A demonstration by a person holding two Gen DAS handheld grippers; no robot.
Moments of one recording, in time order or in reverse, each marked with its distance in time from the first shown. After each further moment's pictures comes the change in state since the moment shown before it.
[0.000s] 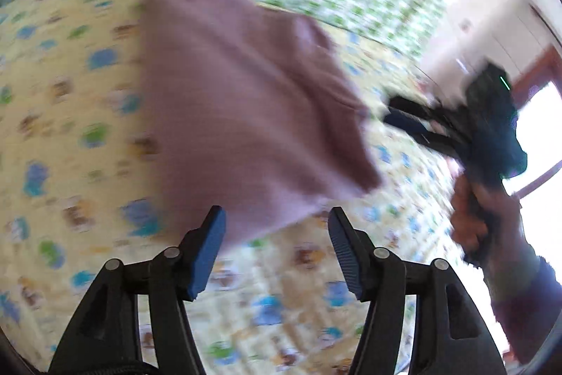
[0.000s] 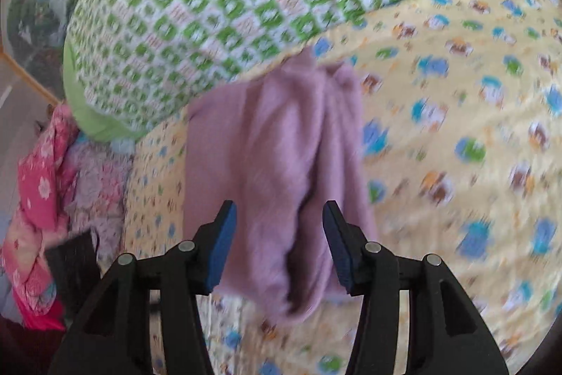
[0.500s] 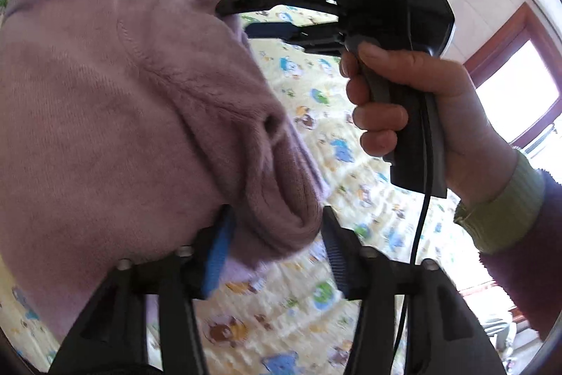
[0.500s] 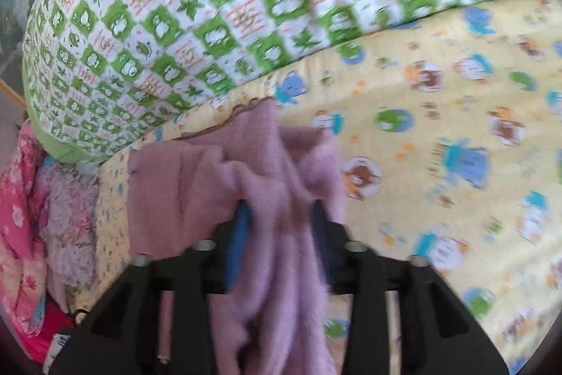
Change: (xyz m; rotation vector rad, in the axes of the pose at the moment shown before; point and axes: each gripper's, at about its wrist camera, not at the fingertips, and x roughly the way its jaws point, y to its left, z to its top) left arm 0.091 -0.095 0.022 0.193 0.086 -0.143; right arm 0.047 -0.052 0.101 0.028 -0.020 -0.092
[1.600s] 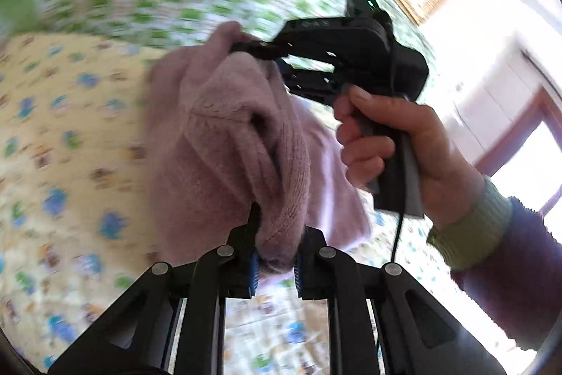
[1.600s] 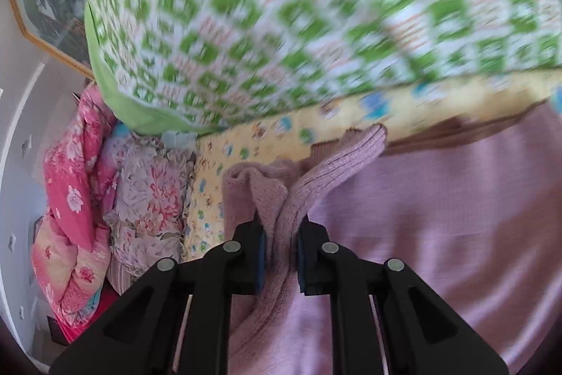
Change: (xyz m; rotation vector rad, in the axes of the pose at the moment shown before) left arm -0.204 0.086 -0.068 -0.162 -0.335 0.108; right arm 0.060 0.195 0.012 -0.105 0.120 0.331
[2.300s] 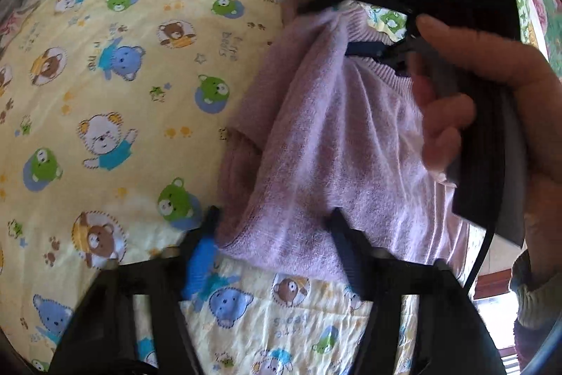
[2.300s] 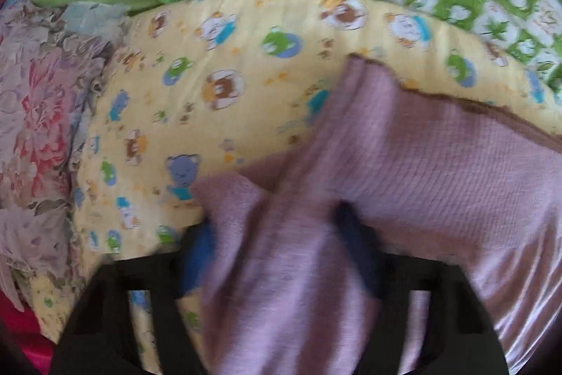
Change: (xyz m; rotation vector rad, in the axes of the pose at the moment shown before) left arm -0.044 0.195 -0.088 -0.518 0.020 0.302; right arm 0.256 0.135 -0.057 -0.186 0.258 -0.477
